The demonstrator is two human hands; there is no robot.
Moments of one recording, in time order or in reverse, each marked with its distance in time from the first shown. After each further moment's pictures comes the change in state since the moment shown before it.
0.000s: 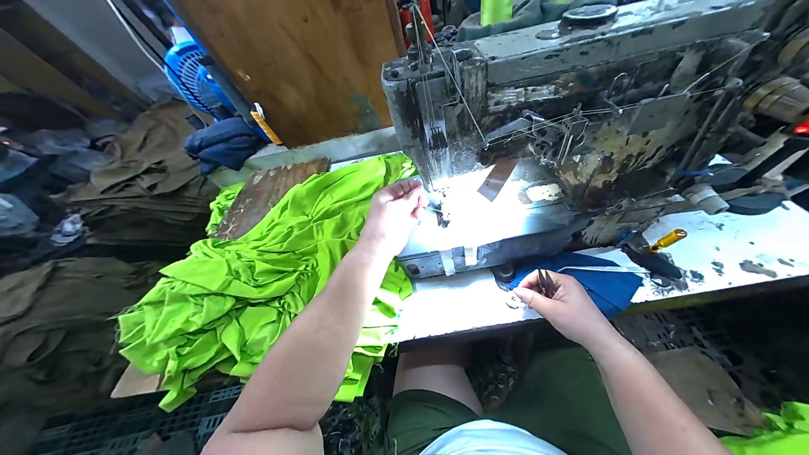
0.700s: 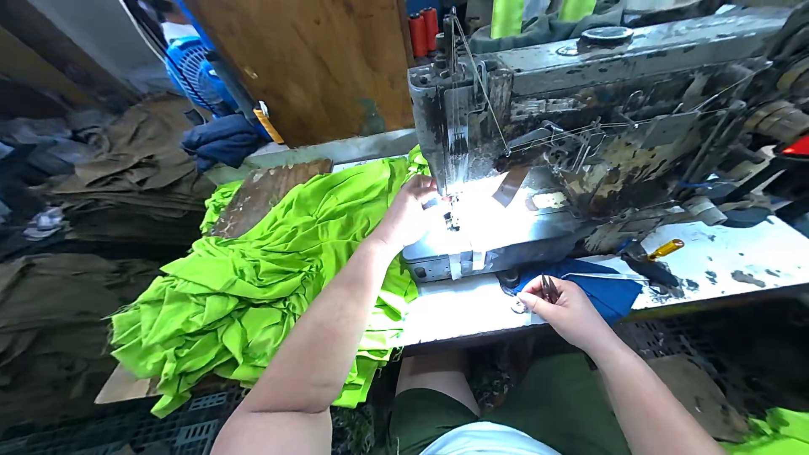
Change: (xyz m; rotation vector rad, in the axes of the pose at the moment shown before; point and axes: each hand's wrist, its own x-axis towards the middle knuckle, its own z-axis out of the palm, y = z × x) left_hand 0.025 -0.018 -0.017 0.721 -0.221 0.609; right_hand 0.000 -0.005 0.003 -0.087 0.013 0.024
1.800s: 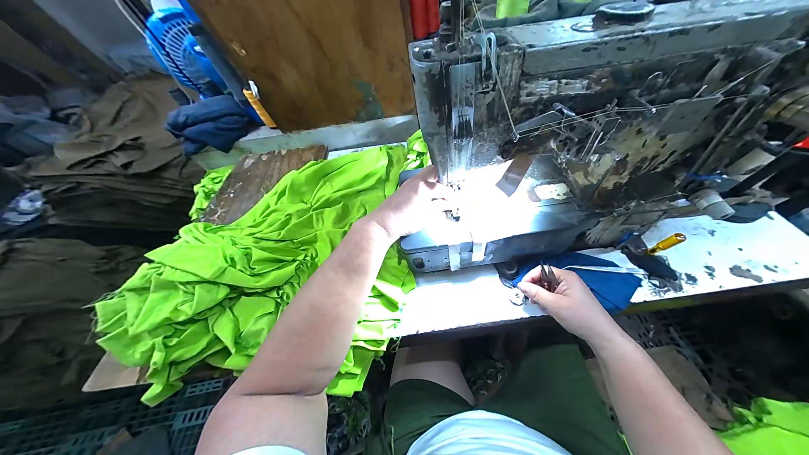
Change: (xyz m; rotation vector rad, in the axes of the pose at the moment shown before) left_hand 0.007 0.000 -0.008 0.120 -0.212 0.292; right_hand 0.005 -0.001 -0.003 0.070 -0.038 0.047
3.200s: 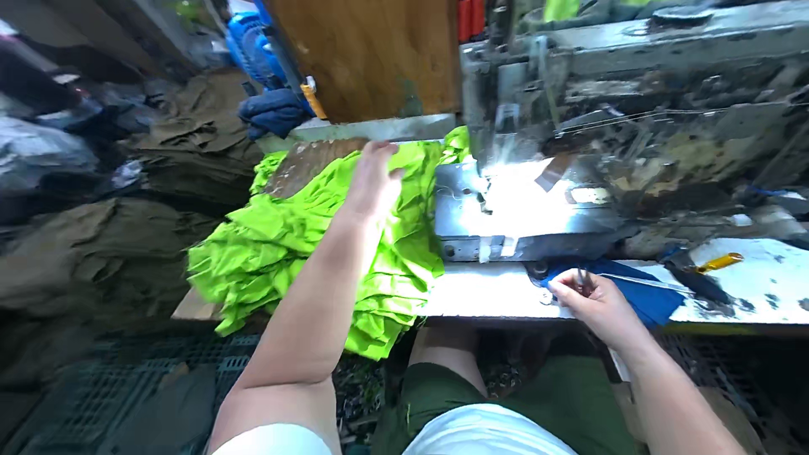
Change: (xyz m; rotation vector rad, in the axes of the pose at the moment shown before) left_hand -0.050 0.002 -0.075 0.273 0.197 -0.712; right_hand -0.003 0.004 0.001 -0.027 0.033 -0.060
